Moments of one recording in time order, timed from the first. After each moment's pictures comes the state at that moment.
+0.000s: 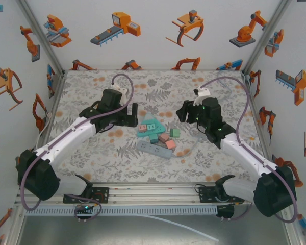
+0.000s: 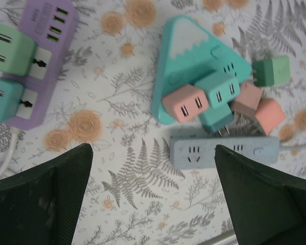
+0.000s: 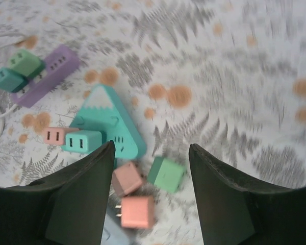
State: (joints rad) left arm -0.60 1.36 1.10 -0.53 -0.04 -0.31; right arm 0.43 1.14 0.74 0.07 -0.14 0.20
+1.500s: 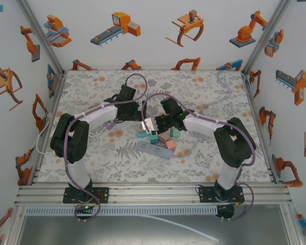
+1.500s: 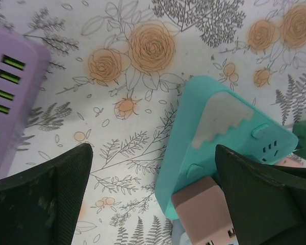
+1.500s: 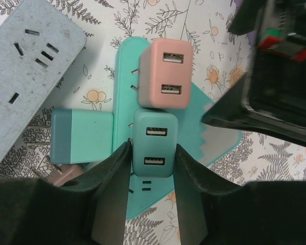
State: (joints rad) left arm -0.56 1.84 1.24 -0.36 0.05 -0.35; right arm 0.66 1.78 1.10 -0.21 -0.58 -1.22
